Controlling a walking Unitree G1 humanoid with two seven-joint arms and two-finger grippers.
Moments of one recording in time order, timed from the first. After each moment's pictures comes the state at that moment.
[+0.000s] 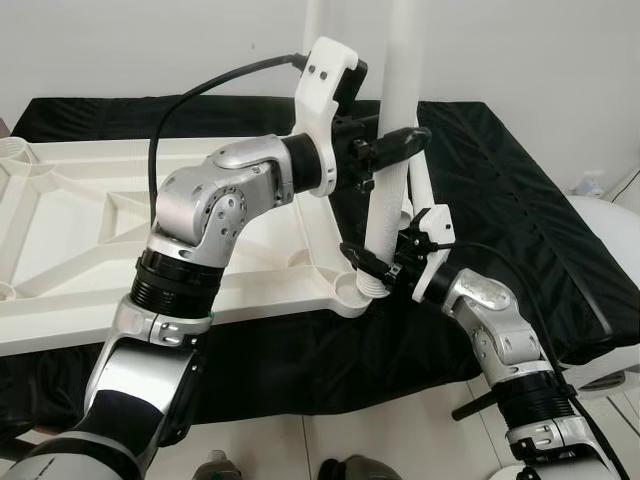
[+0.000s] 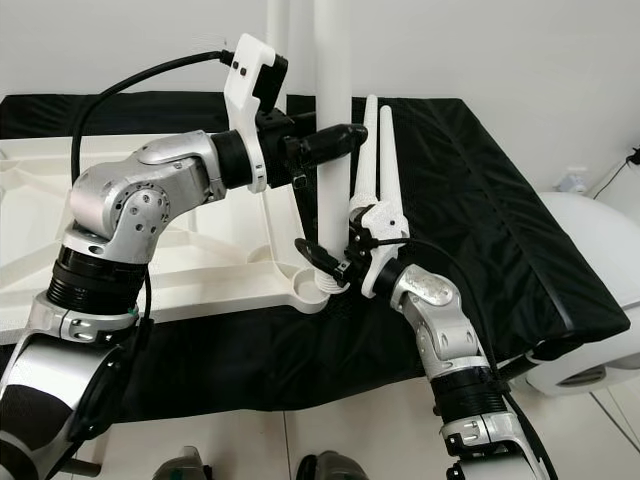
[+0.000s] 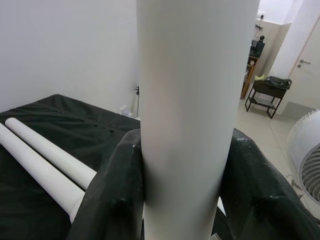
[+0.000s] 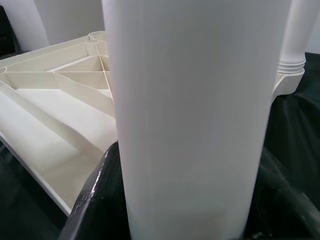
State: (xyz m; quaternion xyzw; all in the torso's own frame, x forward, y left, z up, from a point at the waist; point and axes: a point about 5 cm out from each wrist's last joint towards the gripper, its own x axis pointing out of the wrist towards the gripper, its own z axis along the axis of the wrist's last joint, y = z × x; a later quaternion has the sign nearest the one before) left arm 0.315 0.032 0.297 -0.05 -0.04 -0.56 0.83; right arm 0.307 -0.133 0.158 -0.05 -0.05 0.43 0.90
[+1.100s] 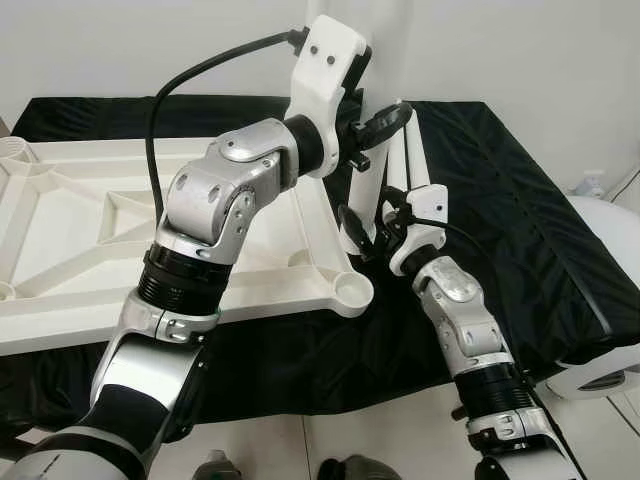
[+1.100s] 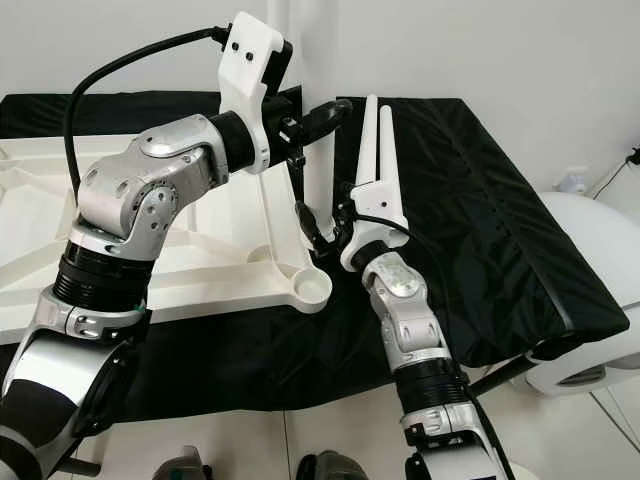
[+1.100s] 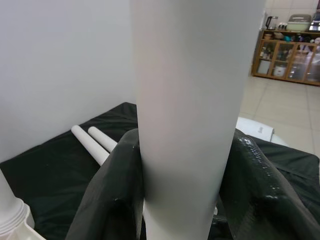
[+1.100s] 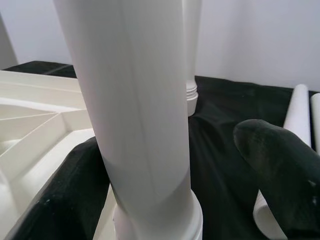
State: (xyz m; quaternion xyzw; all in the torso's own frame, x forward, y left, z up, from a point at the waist) left arm 0.323 0.031 0.308 0.04 -0.08 -0.45 0.89; right arm 0.325 -0.112 0.169 -0.04 -0.10 0.20 0.97
